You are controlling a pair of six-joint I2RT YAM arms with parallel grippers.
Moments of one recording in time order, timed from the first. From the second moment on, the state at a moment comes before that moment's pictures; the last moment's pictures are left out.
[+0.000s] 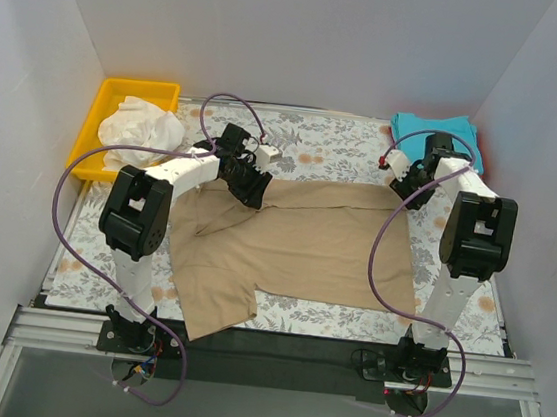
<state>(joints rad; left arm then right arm) -0.39 1.94 1.39 -0.53 0.43 0.29 -0.03 2.01 1.50 -0.75 -0.20 -1.05</state>
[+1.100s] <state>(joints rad) -0.37 1.97 1.39 -0.53 0.38 0.28 -0.03 2.08 1.57 -0.80 -0.22 -1.05</state>
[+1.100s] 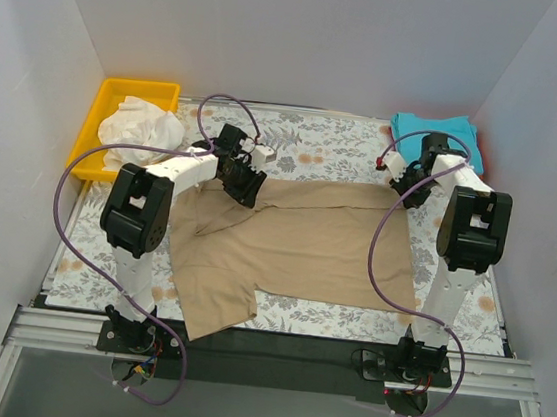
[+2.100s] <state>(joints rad) -0.35 1.87 1.39 -0.62 0.39 0.33 -0.03 1.99 1.60 -0.88 -0.24 -1.05</state>
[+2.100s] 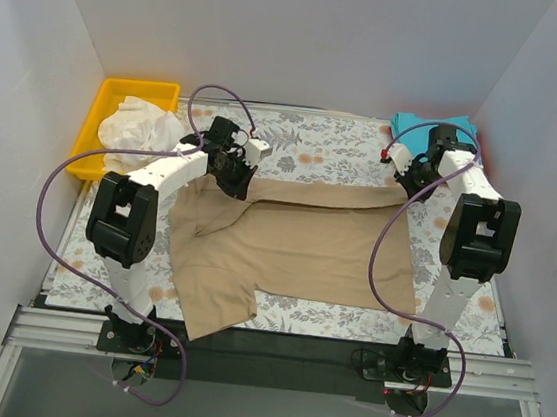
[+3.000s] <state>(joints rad) -0.26 1.83 1.37 -0.72 0.49 0.33 -0.04 1.96 1.54 -0.95 -0.26 -1.04</state>
